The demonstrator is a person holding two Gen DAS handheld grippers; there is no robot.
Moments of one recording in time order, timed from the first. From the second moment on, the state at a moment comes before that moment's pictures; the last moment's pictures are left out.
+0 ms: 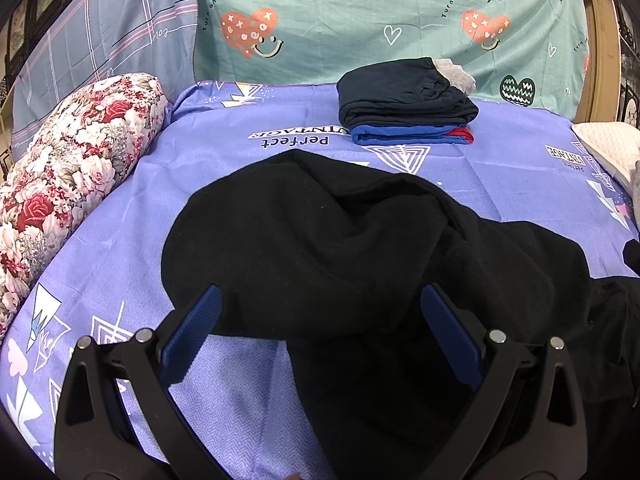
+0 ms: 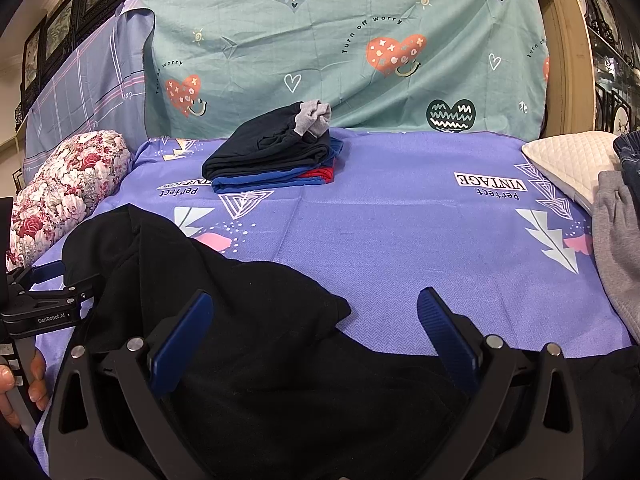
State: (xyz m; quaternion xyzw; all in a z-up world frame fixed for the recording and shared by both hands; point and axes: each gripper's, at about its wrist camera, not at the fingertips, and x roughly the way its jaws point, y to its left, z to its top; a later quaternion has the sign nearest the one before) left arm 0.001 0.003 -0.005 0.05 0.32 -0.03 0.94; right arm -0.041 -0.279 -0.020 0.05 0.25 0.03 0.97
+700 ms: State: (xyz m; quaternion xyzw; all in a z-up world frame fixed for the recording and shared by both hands) left arm -0.035 0.055 0.025 0.00 0.31 -0.03 0.95; right arm -0.042 -0.234 -0.002 -0.03 0.28 0.10 0.96
